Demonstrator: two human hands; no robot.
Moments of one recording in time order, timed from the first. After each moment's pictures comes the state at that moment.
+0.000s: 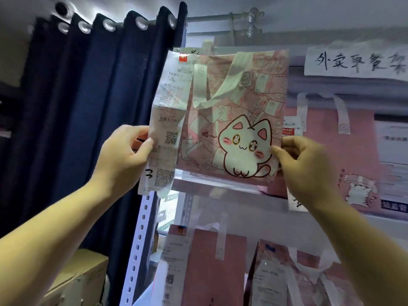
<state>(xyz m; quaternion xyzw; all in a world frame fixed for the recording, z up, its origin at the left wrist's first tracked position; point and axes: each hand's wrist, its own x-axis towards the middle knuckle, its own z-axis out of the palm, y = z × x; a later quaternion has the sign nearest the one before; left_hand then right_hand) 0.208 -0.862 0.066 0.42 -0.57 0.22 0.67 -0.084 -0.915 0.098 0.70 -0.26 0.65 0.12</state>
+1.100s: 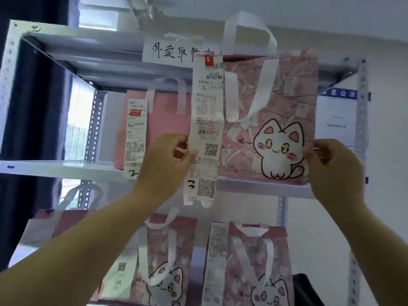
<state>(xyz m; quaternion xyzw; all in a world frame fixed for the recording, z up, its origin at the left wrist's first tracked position) -0.194 -0.853 0.067 0.32 -0.68 0.10 0.65 -0.473 -0.821 0.074 0.53 -0.47 0.66 0.26</state>
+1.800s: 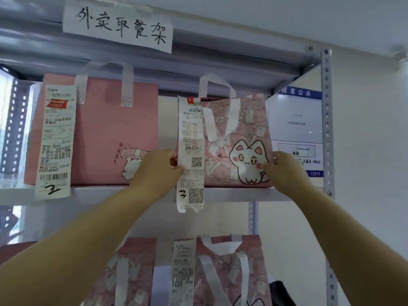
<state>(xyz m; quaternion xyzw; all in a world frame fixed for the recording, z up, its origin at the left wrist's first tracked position) -0.269 -0.979 0.080 0.40 -0.74 0.03 0.53 -0.528 -0.921 0.085 0.56 -0.64 0.52 0.09</state>
